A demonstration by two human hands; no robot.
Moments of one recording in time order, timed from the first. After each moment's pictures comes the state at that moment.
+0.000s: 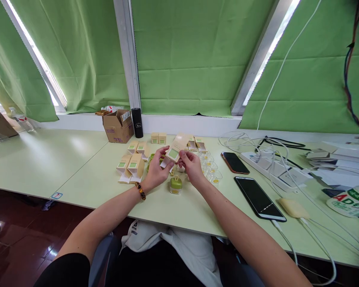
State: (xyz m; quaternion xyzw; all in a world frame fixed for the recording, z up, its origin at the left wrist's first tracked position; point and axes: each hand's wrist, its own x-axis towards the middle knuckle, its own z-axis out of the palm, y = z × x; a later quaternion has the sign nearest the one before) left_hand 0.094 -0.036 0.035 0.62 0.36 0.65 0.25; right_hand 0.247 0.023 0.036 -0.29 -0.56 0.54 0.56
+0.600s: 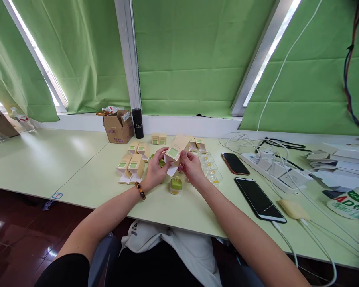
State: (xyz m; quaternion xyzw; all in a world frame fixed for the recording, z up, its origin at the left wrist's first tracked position) left_hand 0.092 -0.024 0.022 0.61 0.36 0.65 0.27; right_hand 0.246 0.019 0.040 -0.27 -0.47 0.64 0.54
